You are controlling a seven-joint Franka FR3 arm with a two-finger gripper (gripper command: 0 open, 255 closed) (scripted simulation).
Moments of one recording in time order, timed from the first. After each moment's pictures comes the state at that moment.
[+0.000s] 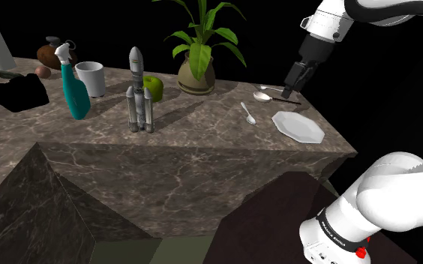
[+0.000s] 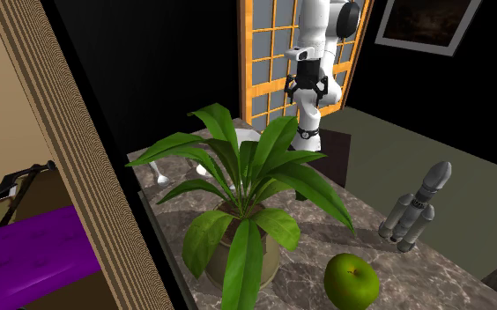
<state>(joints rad) 0.02 -0.76 -0.03 -2.42 0.03 1.70 -0.16</state>
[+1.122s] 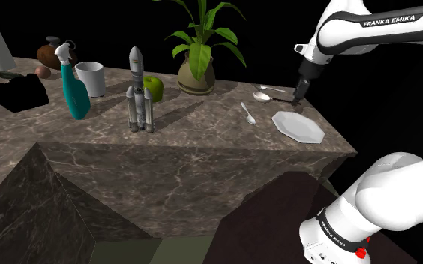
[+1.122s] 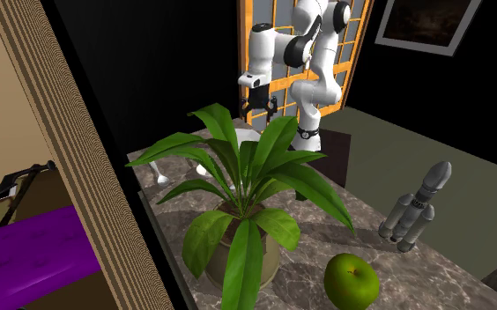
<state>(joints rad) 0.00 -0.50 -0.35 -2.42 -0.20 1.97 -0.74</state>
